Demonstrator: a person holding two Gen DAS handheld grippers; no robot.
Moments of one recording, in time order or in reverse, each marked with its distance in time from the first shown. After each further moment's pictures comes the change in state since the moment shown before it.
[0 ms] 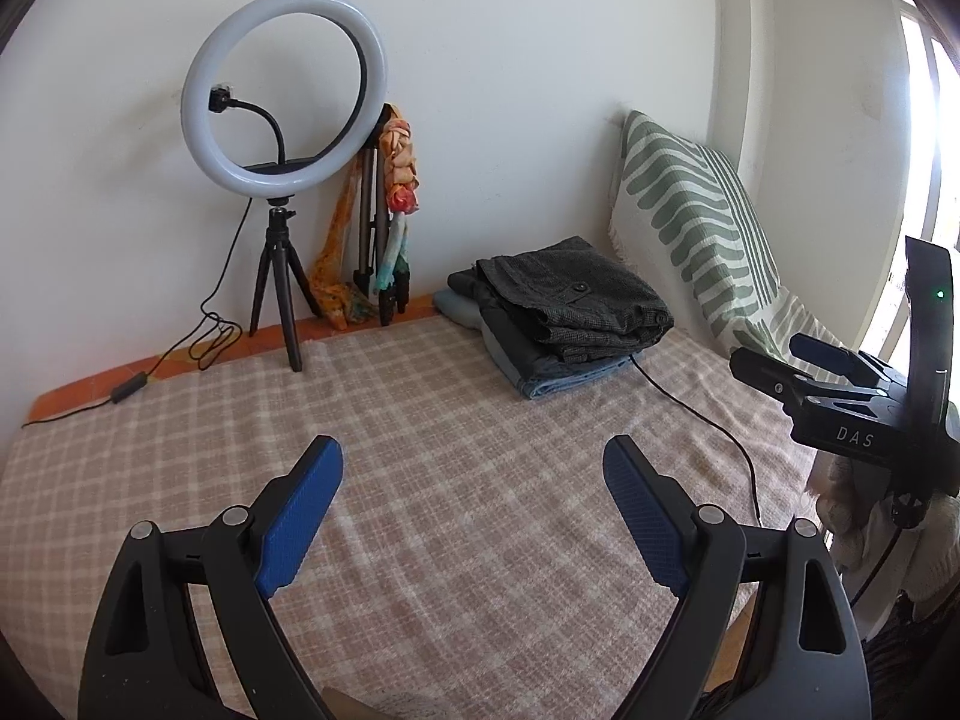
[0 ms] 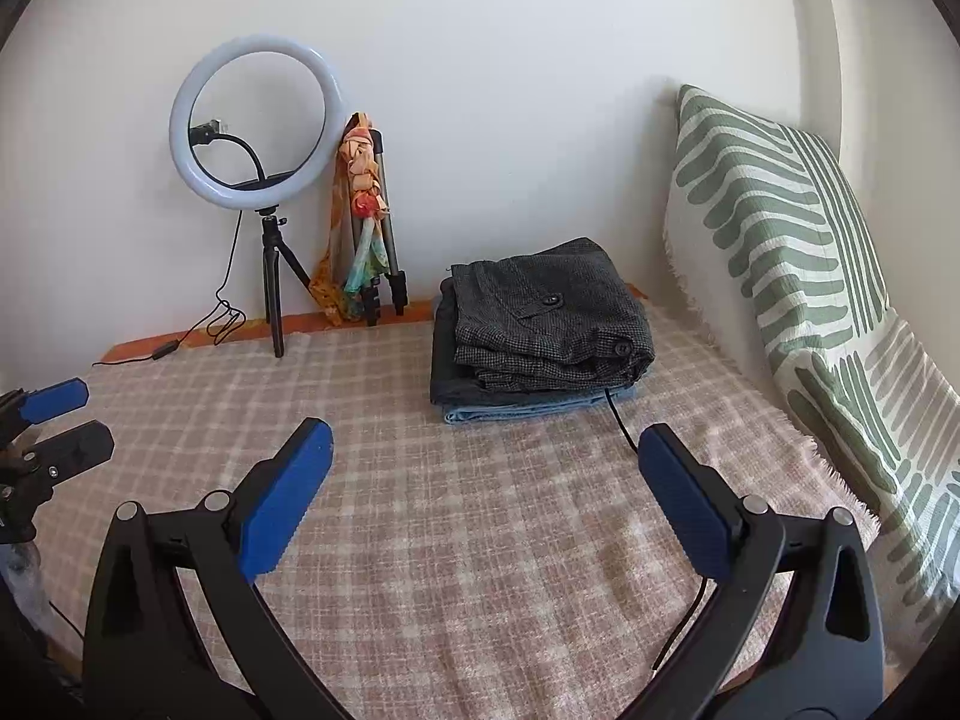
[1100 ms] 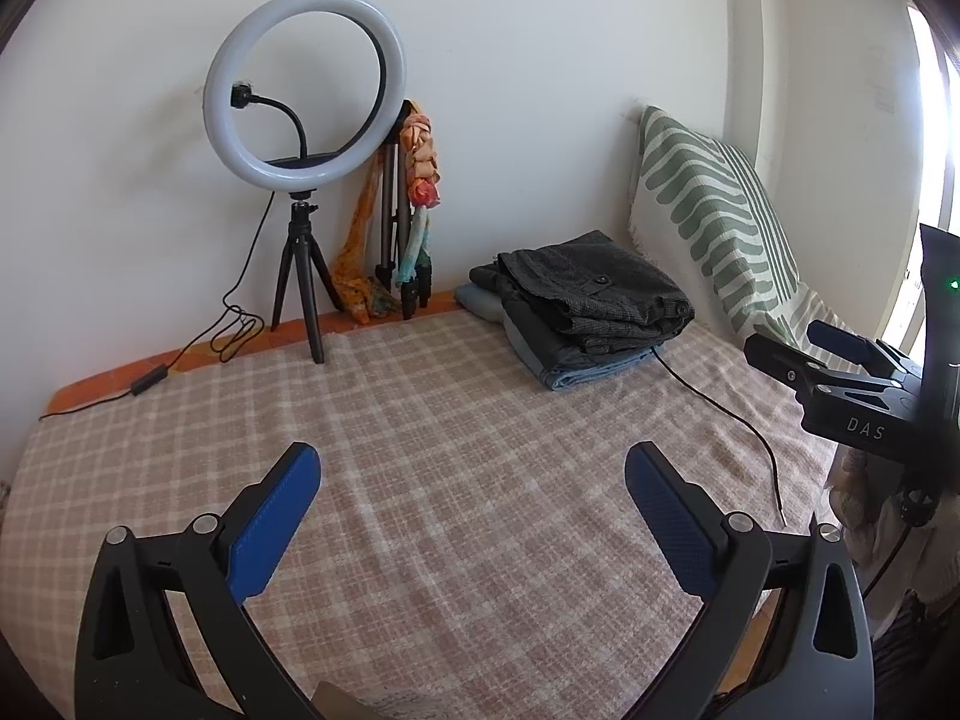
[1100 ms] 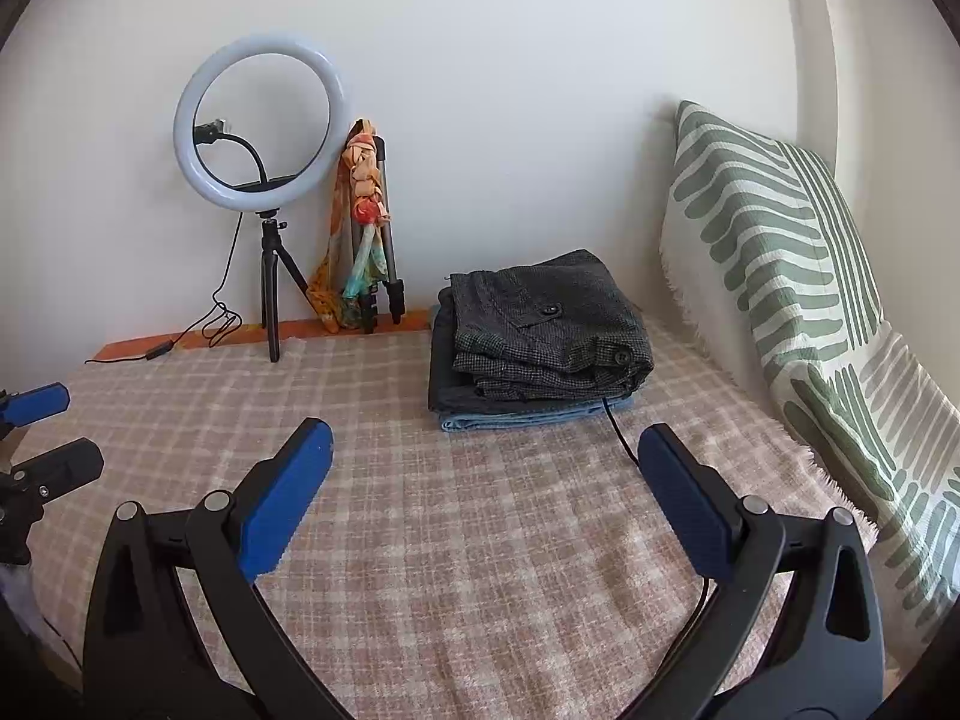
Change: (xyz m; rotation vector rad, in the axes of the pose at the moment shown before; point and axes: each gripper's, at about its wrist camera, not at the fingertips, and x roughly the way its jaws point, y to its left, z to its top) left arm -0.001 0.003 -0.010 -0.002 -0.003 0.055; right arm 0.000 0.007 -0.006 -0.025 -0.038 -0.018
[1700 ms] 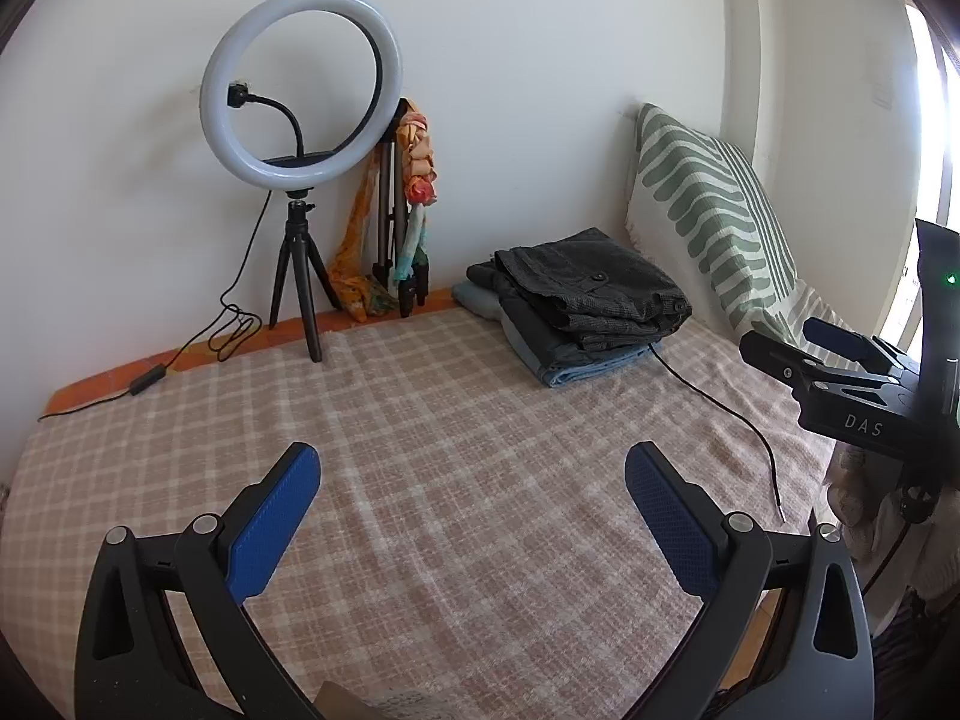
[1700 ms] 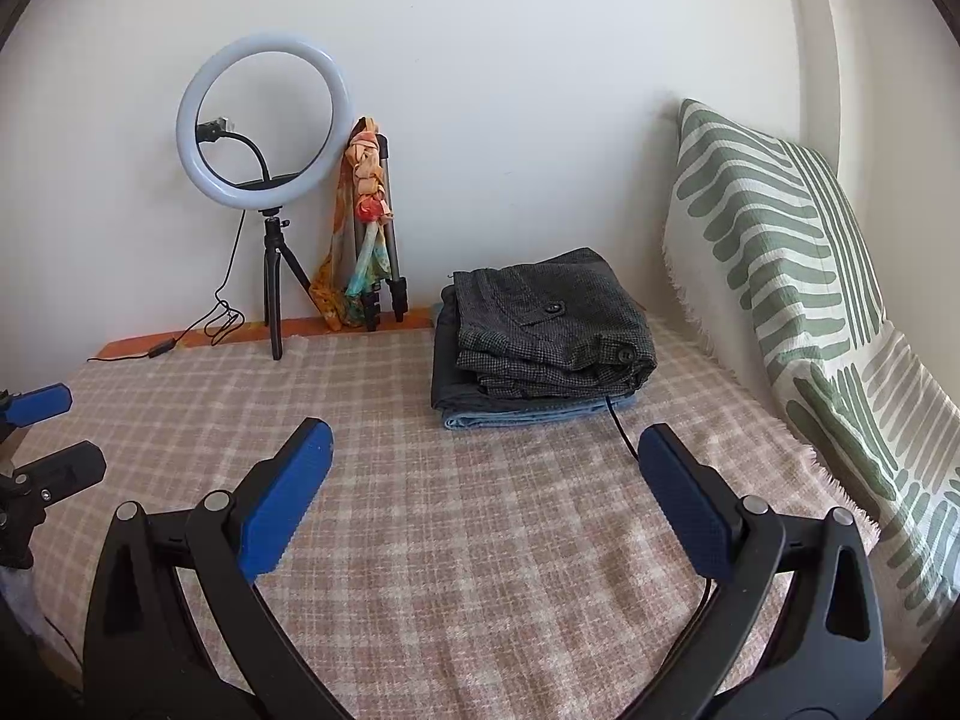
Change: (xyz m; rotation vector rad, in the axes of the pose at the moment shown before) left arm -0.001 0.000 0.000 0.008 0.005 -0.007; right arm 0.000 0.001 0.000 0.004 0.003 0.001
